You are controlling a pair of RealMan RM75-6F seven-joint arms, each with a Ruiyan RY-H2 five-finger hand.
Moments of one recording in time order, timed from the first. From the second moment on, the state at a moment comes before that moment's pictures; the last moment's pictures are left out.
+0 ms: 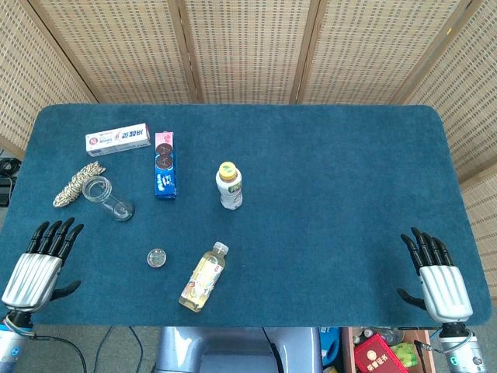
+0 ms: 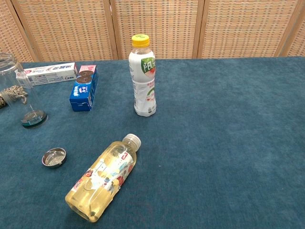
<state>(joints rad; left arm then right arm) -0.11 -1.09 -0.01 -1.80 1.58 1.39 0.35 0.06 -1.16 0.03 -1.71 -1.54 1.48 -0.19</state>
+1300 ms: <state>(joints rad) -0.39 -1.39 -0.10 -1.73 1.19 1.11 0.69 0.07 -1.16 0.02 -1.70 -1.54 1.46 -0.18</state>
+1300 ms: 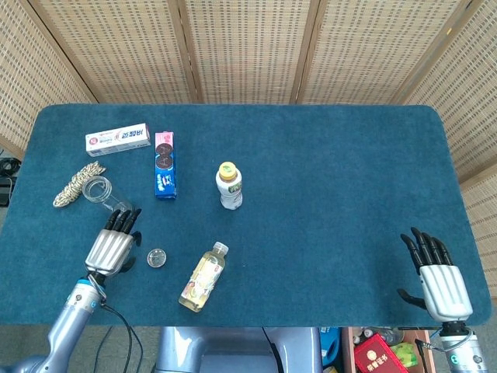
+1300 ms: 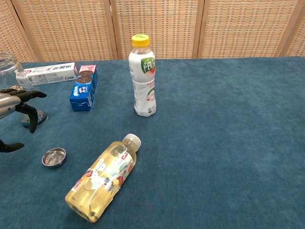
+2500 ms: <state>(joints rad) -0.45 -1.51 -0.05 -1.67 1.09 1.16 0.78 0.07 -1.15 0.02 -1.70 -1.55 1.46 -0.17</state>
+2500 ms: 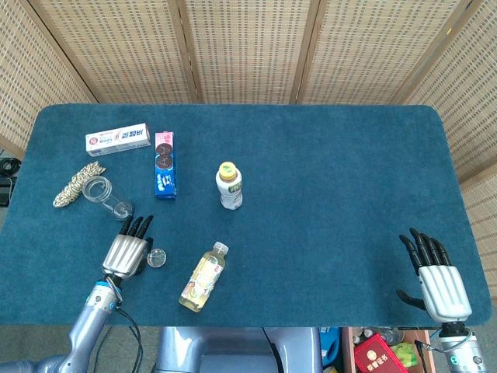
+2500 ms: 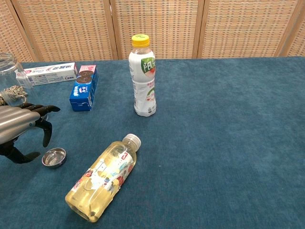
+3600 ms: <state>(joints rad) -0.48 -1.58 -0.03 -1.62 1.06 1.19 0.82 0.07 -1.15 0.02 -1.71 -1.55 1.47 -0.15</state>
